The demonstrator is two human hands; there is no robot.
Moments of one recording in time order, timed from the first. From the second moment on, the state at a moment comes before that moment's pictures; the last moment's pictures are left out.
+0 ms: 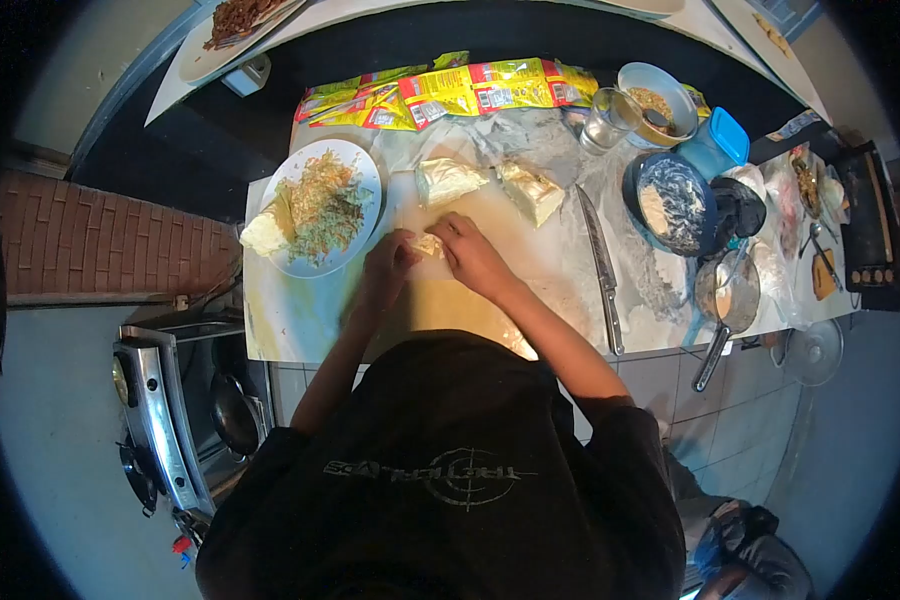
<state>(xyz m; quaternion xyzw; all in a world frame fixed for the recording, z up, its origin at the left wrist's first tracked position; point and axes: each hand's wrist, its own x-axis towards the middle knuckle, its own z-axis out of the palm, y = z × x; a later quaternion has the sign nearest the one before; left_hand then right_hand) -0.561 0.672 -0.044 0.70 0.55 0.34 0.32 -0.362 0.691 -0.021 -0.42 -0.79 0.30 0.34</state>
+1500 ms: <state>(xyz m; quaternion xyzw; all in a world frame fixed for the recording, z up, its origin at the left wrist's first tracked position) -0.626 0.610 -0.035 0.41 0.62 0.53 0.40 -0.451 0.789 0.001 -0.38 -0.77 0.40 0.32</state>
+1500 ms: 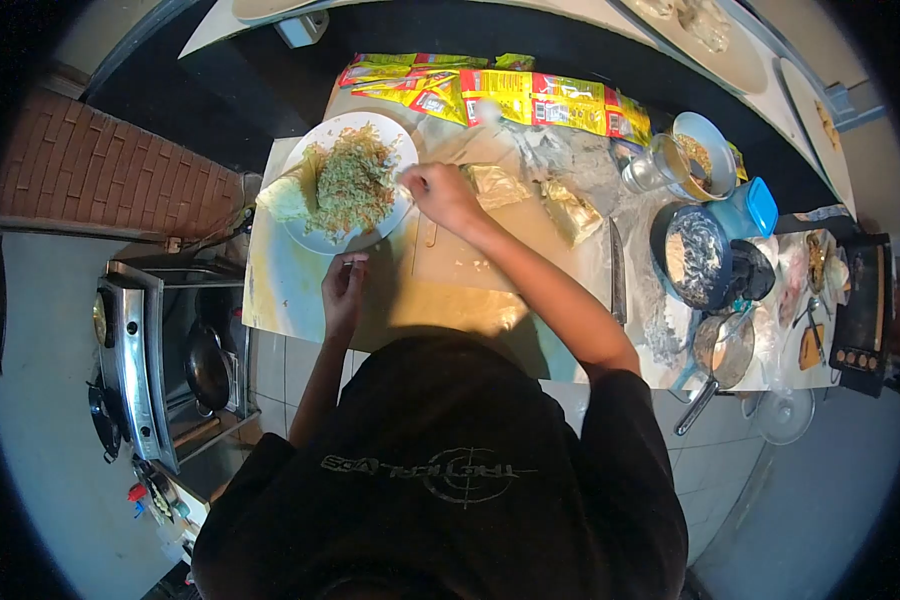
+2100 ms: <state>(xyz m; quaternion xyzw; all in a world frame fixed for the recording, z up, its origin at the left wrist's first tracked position) -0.614 0.610 -0.032 0.54 0.60 0.48 0.33 -0.340 0.718 0.015 -0.41 -0.80 0.38 0.20</state>
